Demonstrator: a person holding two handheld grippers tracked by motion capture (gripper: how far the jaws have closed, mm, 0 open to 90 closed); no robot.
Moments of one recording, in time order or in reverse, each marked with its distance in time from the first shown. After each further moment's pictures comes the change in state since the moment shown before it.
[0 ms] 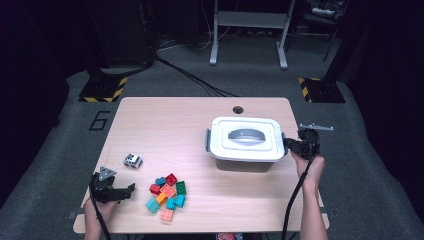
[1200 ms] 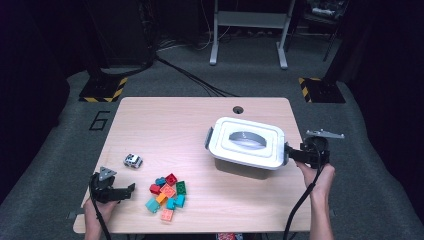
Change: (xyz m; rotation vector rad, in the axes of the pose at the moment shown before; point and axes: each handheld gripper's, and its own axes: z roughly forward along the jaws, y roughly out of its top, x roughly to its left) left arm 0.000 0.000 0.000 0.001 0.001 0.001; right arm 0.013 -0.010 -0.050 -0.023 -0.021 -0.059
